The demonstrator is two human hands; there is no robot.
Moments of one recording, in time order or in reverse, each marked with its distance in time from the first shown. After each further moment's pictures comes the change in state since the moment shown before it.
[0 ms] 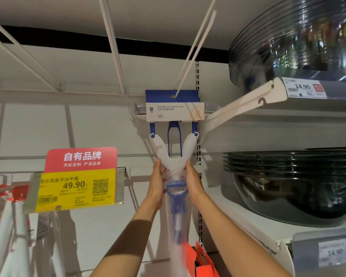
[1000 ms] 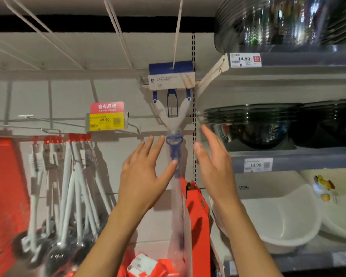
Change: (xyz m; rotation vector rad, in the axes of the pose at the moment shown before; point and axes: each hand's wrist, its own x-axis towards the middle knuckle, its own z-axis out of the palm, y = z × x) left_hand -0.303 0.067 -0.007 1.246 0.147 0.524; right_hand -0.321 -0.102 -0.100 -0.422 -0.026 -0.564
